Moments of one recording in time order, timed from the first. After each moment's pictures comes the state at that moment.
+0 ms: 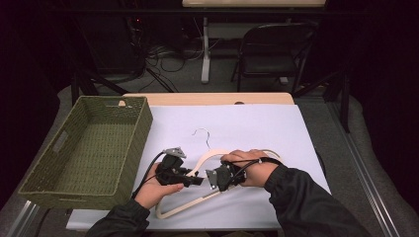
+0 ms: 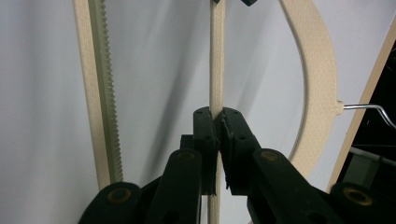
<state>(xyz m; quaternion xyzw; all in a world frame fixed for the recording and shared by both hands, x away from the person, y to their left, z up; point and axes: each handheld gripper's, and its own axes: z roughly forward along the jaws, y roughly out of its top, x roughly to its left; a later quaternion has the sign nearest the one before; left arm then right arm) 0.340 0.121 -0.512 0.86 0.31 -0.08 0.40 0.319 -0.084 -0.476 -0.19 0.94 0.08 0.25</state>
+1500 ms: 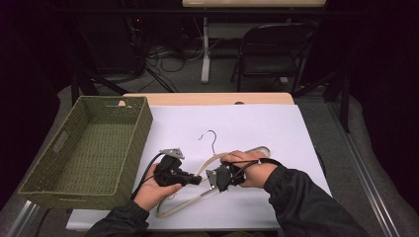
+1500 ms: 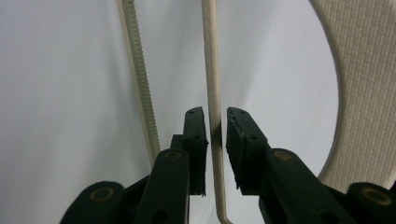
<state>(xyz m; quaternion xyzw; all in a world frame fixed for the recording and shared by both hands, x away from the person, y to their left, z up) 0.335 0.125 -0.506 0.85 0.29 -0.11 0.42 0.321 -0.084 -0.483 -0.18 0.95 0.08 0.25</state>
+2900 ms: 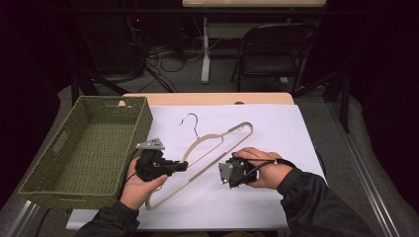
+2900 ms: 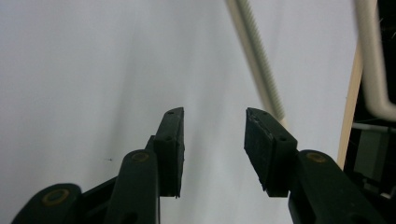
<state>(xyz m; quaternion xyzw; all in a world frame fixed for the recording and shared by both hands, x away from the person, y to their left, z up) 0.323 0.164 -0.458 0.82 0.34 -0.02 0.47 0.320 -0.119 -0.472 -0.11 0.95 0.14 0.26</state>
